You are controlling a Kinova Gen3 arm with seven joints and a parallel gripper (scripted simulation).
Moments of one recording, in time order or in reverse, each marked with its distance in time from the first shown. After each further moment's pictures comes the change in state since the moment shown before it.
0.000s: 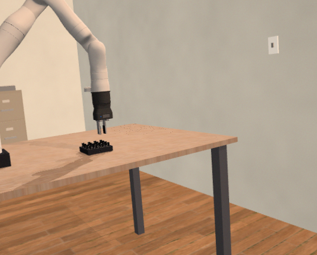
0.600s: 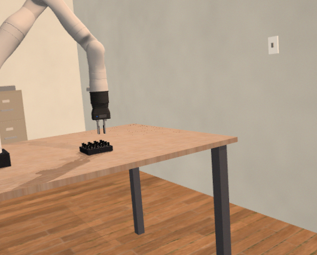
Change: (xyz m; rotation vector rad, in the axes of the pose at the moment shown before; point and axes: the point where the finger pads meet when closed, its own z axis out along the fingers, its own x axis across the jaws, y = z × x) arm -0.001 -0.003 -0.001 0.001 -0.013 0.285
